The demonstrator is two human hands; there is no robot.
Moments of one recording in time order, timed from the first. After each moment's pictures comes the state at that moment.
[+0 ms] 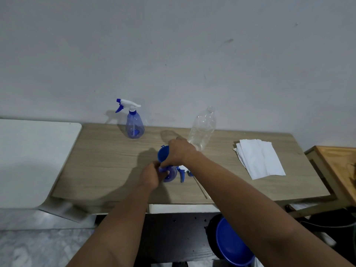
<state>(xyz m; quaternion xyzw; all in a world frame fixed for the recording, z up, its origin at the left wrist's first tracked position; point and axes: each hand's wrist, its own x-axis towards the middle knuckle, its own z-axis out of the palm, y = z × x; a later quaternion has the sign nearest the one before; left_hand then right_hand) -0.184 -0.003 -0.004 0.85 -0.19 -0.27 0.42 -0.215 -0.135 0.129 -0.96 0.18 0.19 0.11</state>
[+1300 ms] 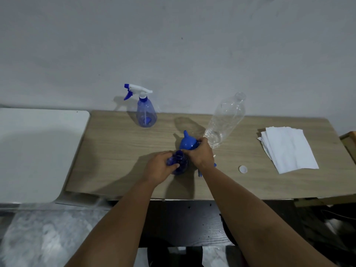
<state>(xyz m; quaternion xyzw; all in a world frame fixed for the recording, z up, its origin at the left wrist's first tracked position) -0.147 0.017 -0.018 0.84 -0.27 -0.25 0.41 -0.210 -0.157 -0.011 -0.77 0.43 -0.04 0.46</state>
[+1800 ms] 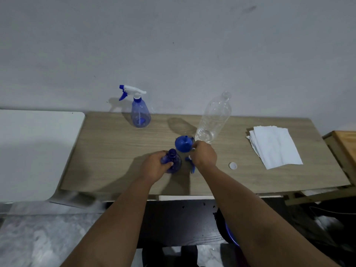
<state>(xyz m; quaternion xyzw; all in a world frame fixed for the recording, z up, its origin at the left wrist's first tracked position) -0.164 0.016 -0.013 0.84 -0.24 -0.24 0.42 -0.239 -0.168 0.016 -0.87 0.43 0.05 0.24</state>
